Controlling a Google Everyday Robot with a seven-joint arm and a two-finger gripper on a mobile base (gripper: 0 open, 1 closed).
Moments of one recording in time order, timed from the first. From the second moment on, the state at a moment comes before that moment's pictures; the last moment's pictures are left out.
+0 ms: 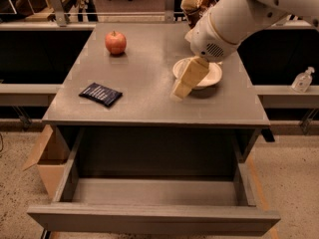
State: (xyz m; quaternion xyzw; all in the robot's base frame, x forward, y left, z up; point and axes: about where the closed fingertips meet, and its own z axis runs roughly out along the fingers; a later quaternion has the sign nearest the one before) arm 0.569 -0.056 0.946 -0.61 0.73 0.07 0.31
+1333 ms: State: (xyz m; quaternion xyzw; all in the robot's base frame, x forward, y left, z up) arm 0.655 0.059 0.883 -0.60 0.71 0.15 0.33
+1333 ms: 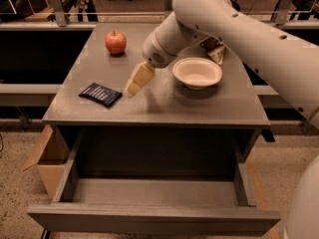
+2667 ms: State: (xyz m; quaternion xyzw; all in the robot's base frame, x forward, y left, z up) arm 0.648 0.138 0.845 -0.60 0.72 0.16 0.30
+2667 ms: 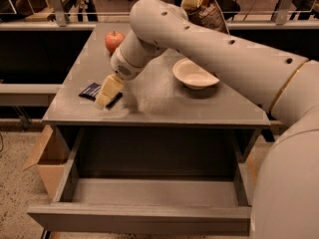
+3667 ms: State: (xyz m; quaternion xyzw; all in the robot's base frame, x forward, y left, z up) arm 0.654 0.159 0.825 -0.60 0.74 0.15 0.28
